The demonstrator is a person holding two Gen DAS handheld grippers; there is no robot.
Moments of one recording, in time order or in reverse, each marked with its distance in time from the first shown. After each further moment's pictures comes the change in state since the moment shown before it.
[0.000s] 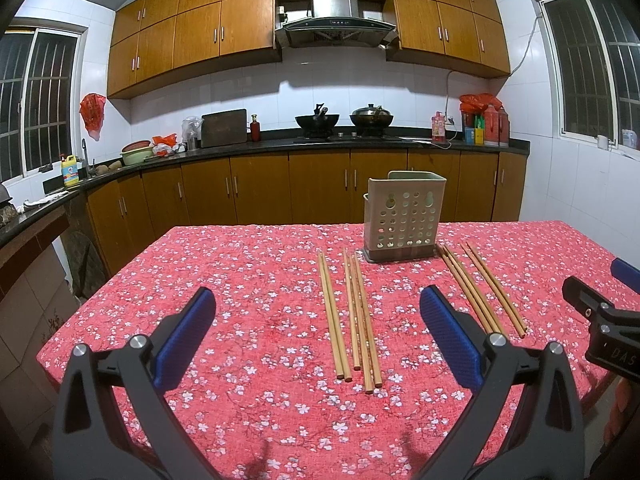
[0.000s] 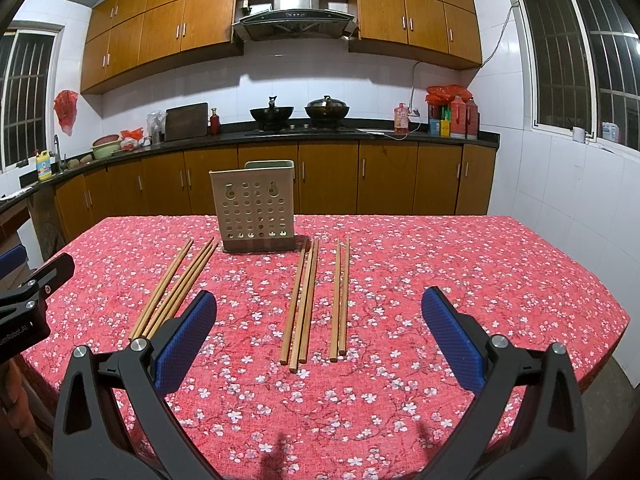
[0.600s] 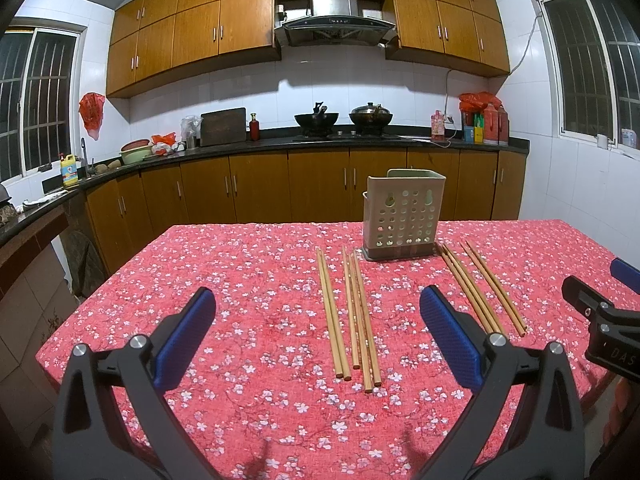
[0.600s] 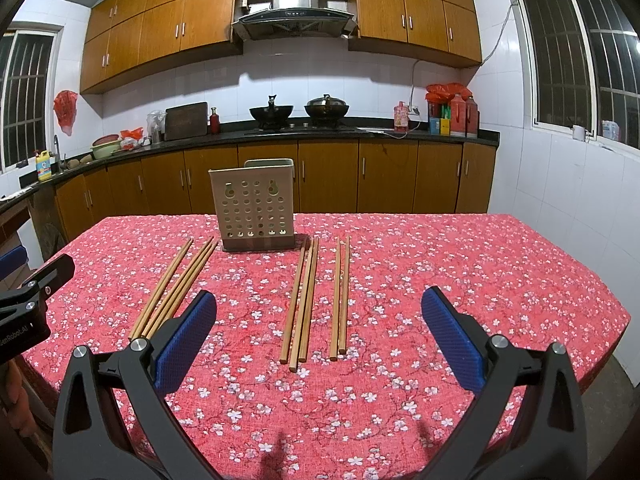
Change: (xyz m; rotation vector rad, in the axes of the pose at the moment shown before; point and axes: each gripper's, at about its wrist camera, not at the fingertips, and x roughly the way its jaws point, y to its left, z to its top) left arm -0.003 0.000 0.000 0.000 0.002 0.000; right arm 0.000 0.000 -0.001 0.001 0.004 -0.001
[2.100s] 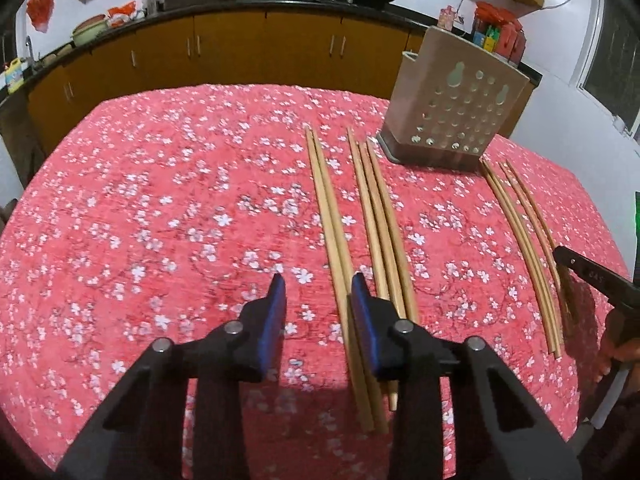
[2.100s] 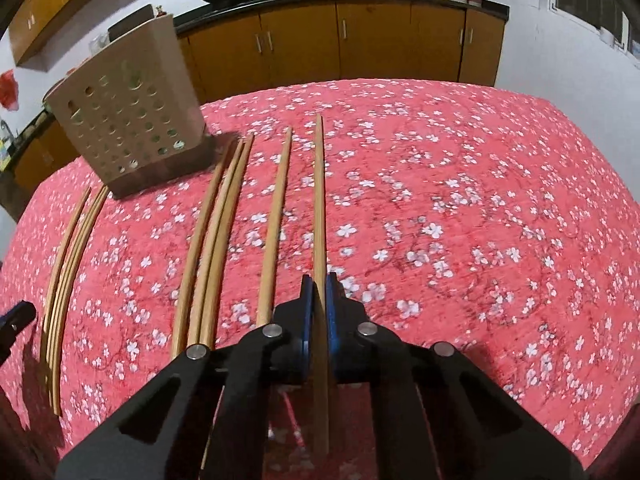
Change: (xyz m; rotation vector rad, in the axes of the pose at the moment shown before) left arm 0.179 0.029 -0.011 -0.103 0.541 -0.156; right arm 0.192 -0.055 -0.003 0.127 0.522 -0.010
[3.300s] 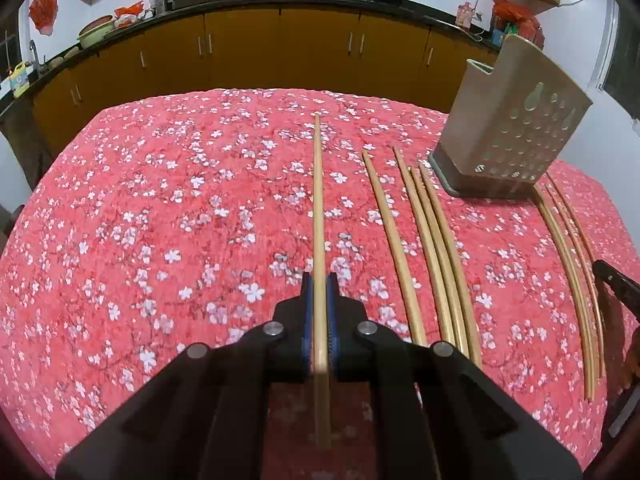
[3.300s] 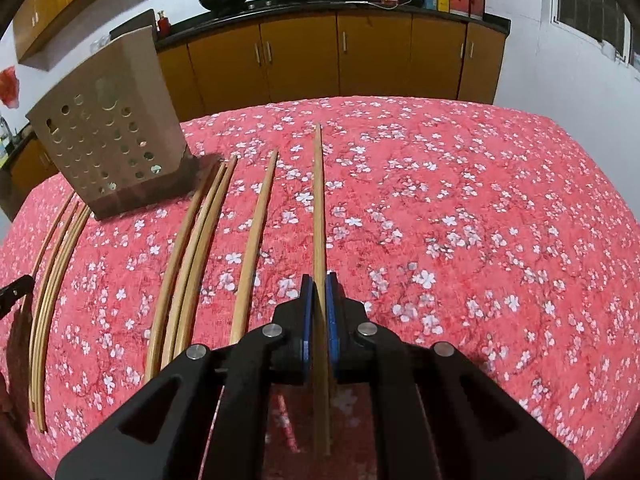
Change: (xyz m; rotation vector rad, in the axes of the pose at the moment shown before) left arm 0.071 0.024 0.061 -0.002 0.002 0.057; right arm 0.019 -0.011 0.027 -0.031 -0.041 -0.009
